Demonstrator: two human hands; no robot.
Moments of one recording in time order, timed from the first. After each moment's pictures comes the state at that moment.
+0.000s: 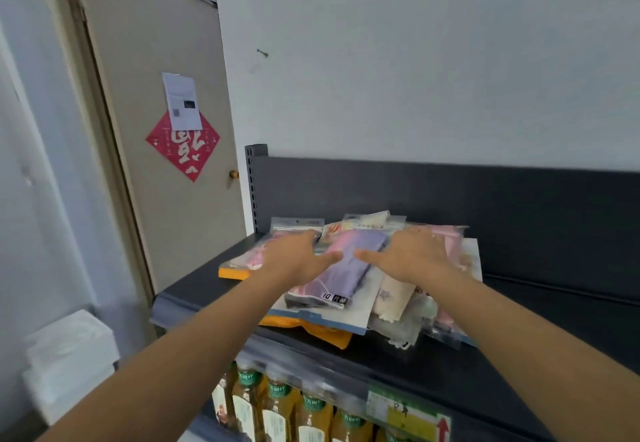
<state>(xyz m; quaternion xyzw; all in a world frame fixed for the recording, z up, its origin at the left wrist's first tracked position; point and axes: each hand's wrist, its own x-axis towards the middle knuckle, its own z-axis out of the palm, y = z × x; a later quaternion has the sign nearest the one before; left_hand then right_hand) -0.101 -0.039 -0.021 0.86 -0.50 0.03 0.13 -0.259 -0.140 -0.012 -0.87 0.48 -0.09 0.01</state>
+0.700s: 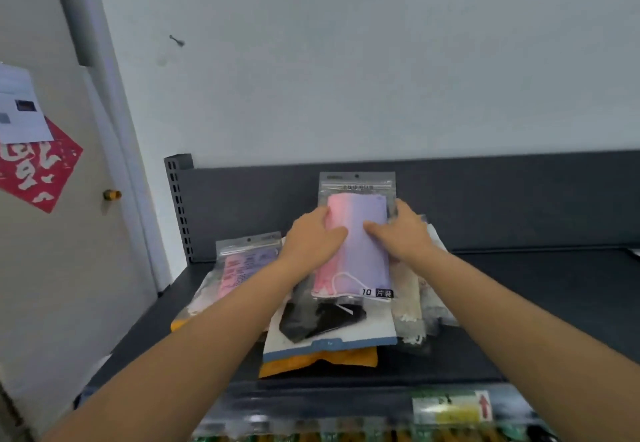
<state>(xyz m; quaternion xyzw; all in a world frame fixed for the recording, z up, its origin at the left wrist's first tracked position) -0.084 -0.085 0.005 0.67 -0.63 -0.12 0.38 -0.233 -0.131 -0.001 -0.67 0.56 -0.42 0.25</state>
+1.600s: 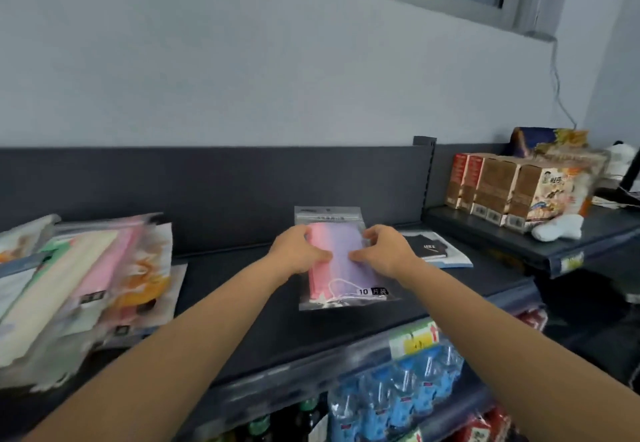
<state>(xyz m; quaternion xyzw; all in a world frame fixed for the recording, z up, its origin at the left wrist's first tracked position) -0.467 -0.181 -0.042 0.55 -0.70 -0.31 0.33 -0.628 -0.146 -0.033 -0.59 0.70 -0.35 0.19</state>
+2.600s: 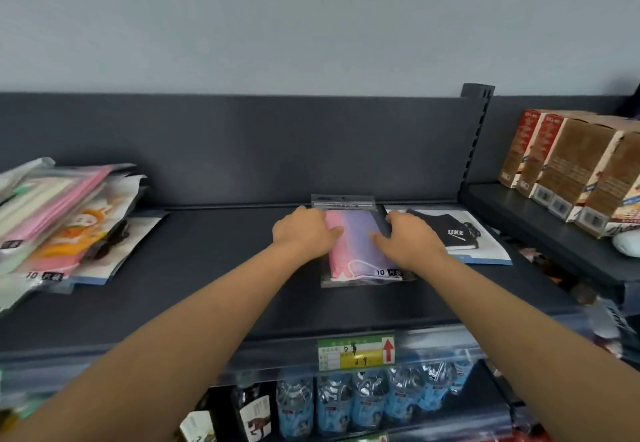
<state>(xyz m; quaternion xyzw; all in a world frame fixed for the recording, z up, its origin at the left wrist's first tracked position) -0.582 -0.233 -0.075 0.72 -0.68 -0.07 0.13 -0.756 -0.240 -0.078 -0.73 0.66 -0.15 0.05</state>
